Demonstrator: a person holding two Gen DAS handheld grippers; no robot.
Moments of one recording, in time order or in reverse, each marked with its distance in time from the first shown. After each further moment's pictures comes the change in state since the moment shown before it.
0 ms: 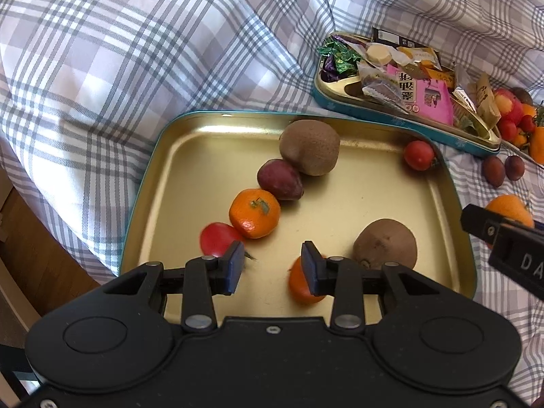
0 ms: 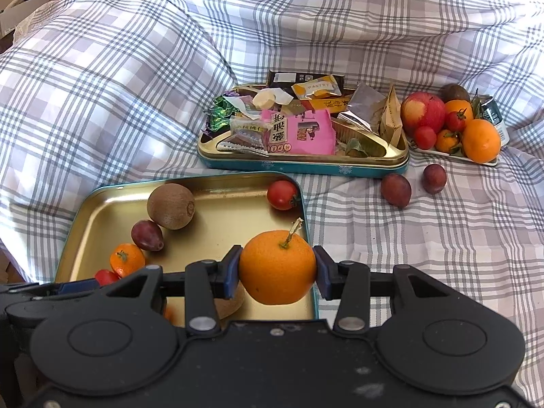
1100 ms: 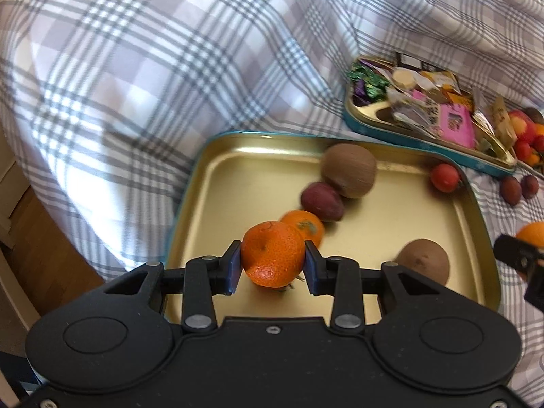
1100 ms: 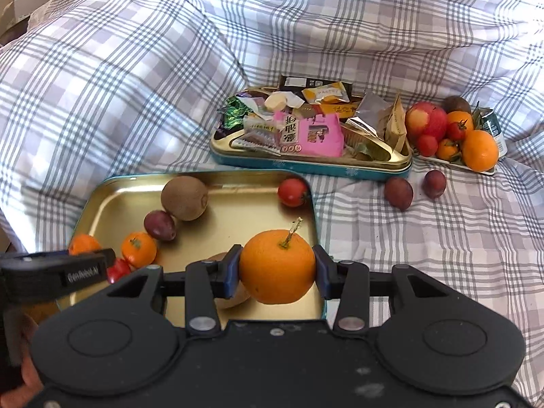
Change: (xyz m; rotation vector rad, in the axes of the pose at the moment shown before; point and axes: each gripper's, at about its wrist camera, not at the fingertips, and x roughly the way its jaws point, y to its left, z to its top) left arm -0.006 0.028 0.001 -0.018 -0.074 0.030; right arm -0.017 0.007 -0.008 -0.050 -0.017 -0.015
